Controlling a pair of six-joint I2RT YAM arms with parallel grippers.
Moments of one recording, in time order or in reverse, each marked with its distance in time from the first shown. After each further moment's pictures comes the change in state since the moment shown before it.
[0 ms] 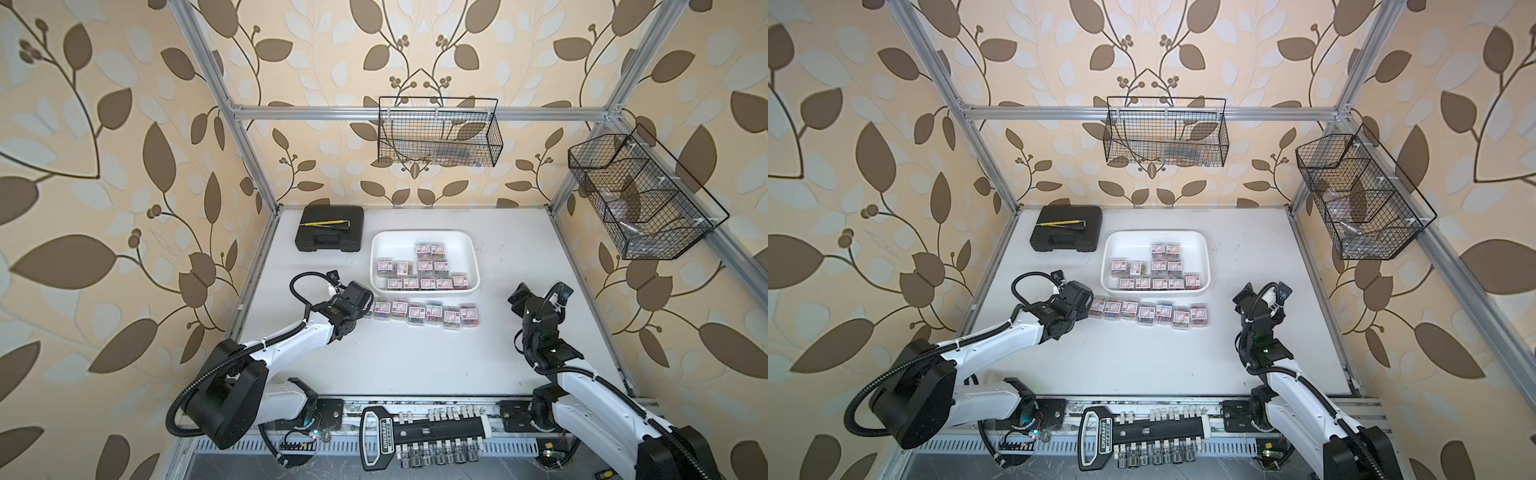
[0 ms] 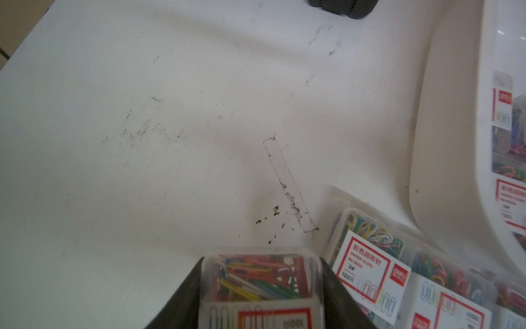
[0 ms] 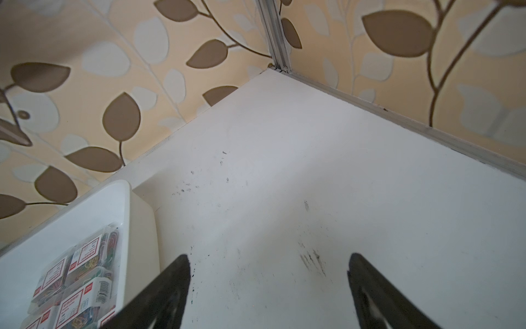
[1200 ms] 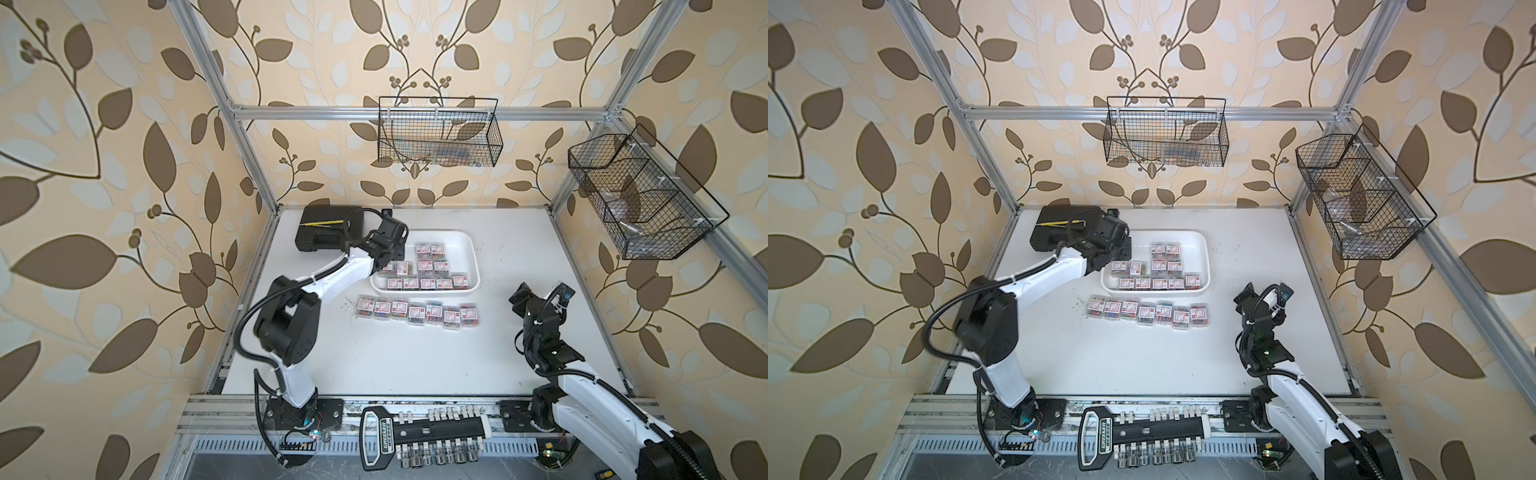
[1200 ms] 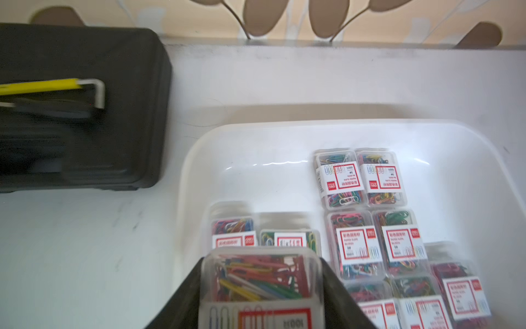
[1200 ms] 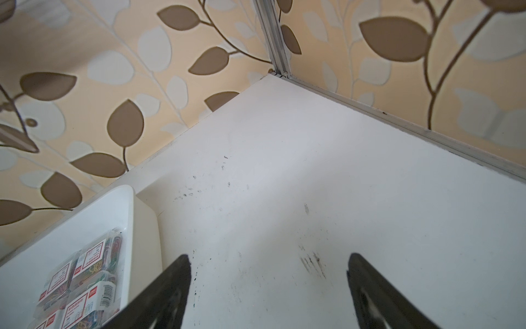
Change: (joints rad) left arm 0.000 0.407 0.690 0.007 0.232 0.355; right arm 0.000 -0.027 -0.012 0.008 0.004 0.000
